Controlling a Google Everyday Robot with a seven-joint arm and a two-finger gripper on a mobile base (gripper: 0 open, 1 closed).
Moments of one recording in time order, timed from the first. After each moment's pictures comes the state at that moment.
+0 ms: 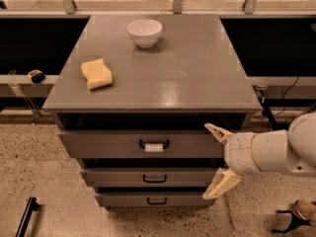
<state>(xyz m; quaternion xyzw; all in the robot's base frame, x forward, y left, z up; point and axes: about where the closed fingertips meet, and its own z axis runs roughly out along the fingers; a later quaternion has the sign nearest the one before) 0.442 -0.131 0.738 -0.65 0.65 0.09 0.38</state>
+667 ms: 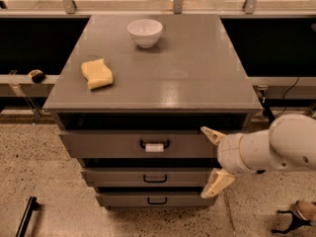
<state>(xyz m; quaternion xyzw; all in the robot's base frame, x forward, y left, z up) 0.456 -0.135 0.706 -0.67 0.66 0.07 0.34</state>
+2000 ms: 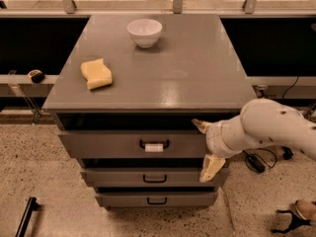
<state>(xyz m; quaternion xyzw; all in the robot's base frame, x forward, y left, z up) 0.514 -0.136 0.678 -0.72 0.63 0.01 0.29</state>
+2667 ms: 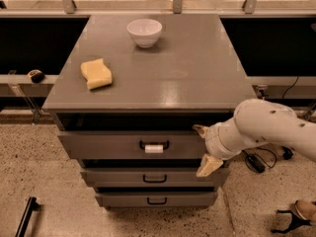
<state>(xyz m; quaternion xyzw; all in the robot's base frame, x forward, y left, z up) 0.512 -0.139 0.656 -0.72 0.65 0.02 0.24</state>
